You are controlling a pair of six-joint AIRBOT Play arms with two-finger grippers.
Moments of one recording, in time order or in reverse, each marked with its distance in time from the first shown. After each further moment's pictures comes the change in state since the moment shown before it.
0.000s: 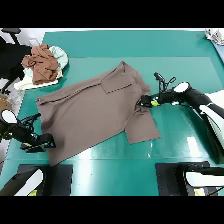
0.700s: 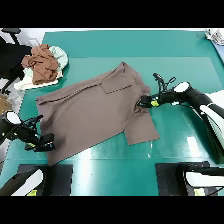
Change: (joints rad) left arm 0.000 -0.062 -0.031 -0.065 0.069 0.009; right arm 0.001 0.010 0.000 0.009 0.029 0.000
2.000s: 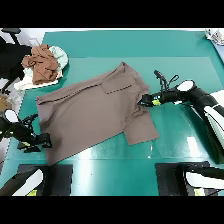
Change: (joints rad) left arm 0.000 0.014 0.037 0.121 -0.009 -0.078; right arm 0.000 0.061 0.000 -0.003 0.042 -0.001
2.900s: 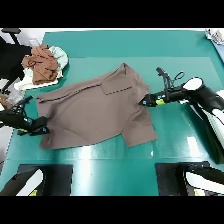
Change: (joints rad) left arm 0.000 0.104 0.231 -0.208 -0.039 0.021; right arm -0.023 0.143 -0.006 -0.021 0.097 0.021
